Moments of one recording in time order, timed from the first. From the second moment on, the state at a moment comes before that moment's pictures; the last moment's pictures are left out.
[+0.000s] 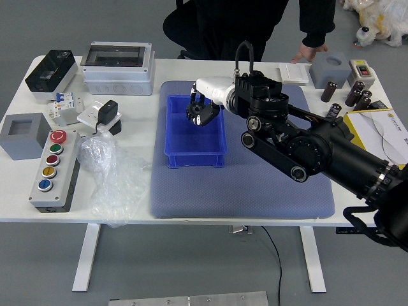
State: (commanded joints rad) left arm -0.11 0.18 -0.32 -0.28 0.60 -0.21 0.09; right arm 1.03 -0.06 0.58 0.99 -1.79 0.28 -0.44
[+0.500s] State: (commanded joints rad) left arm -0.11 0.18 -0.33 -0.28 0.60 -0.21 0.09; right arm 1.03 -0.06 0.59 0.98 -1.77 0.30 -0.45
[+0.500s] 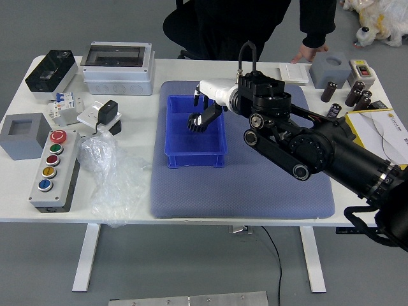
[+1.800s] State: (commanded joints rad) left arm -0.10 0.18 -0.39 -0.28 0.62 -0.21 0.08; right arm 0.96 -0.30 0.59 1.03 -1.78 0.33 -0.44
